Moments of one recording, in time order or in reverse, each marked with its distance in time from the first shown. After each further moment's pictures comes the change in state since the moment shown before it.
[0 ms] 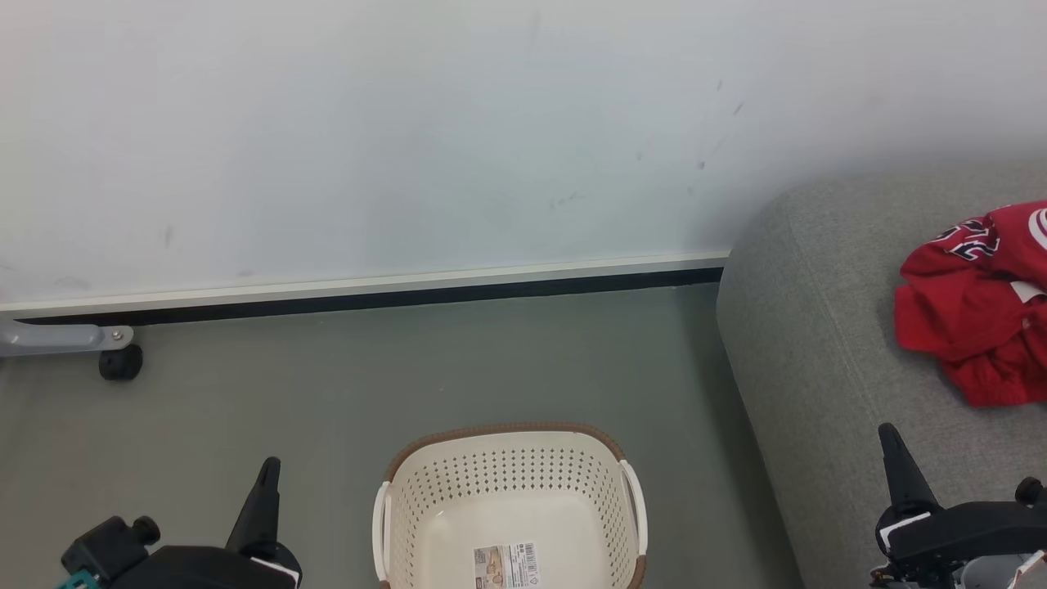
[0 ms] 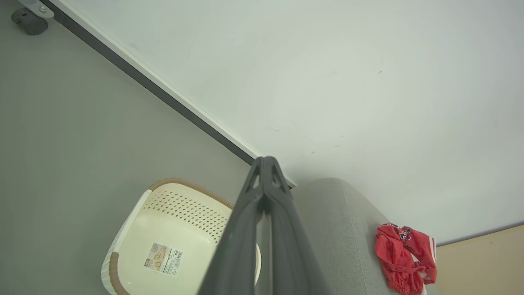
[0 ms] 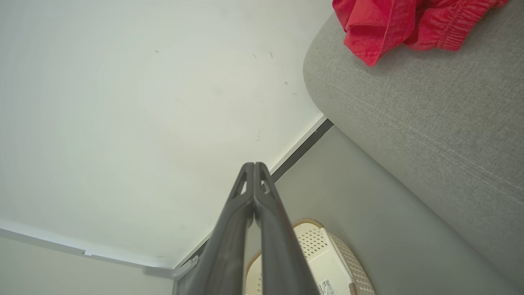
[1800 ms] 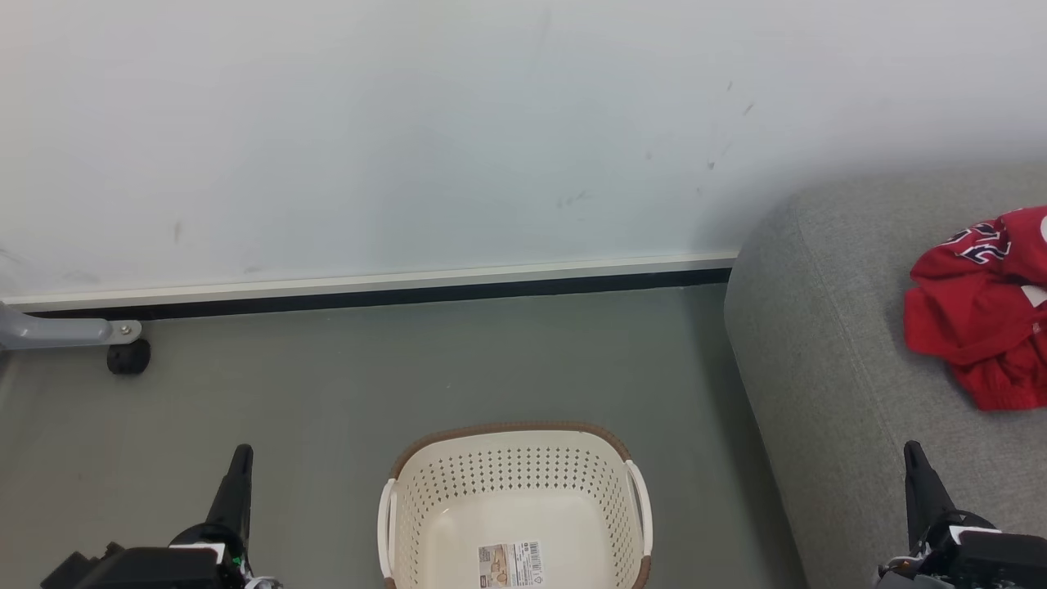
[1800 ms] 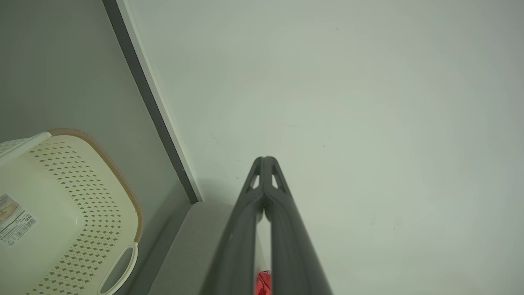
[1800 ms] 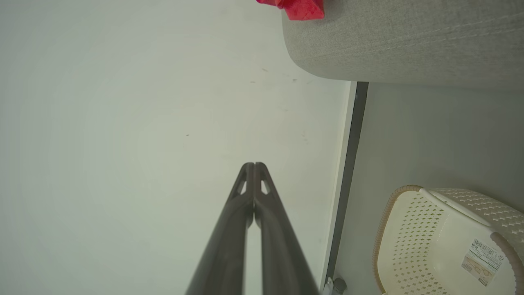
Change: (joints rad) left arm -0.076 -0.058 0.133 0.144 -0.573 -0.114 0.062; right arm -0.034 0.105 -0.162 0.136 0.575 0.114 0.051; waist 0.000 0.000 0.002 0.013
